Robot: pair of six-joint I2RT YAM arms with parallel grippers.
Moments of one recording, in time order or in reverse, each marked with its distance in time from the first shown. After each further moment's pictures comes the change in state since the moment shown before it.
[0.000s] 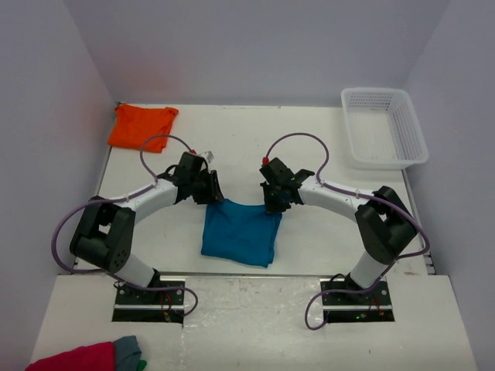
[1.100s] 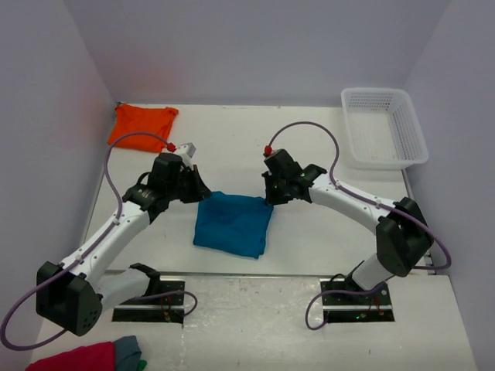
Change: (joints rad) left arm -0.002 -0.431 -0.006 -0.180 -0.033 -0.035; right arm -0.004 -0.127 0.038 -0.044 0.019 -0.024
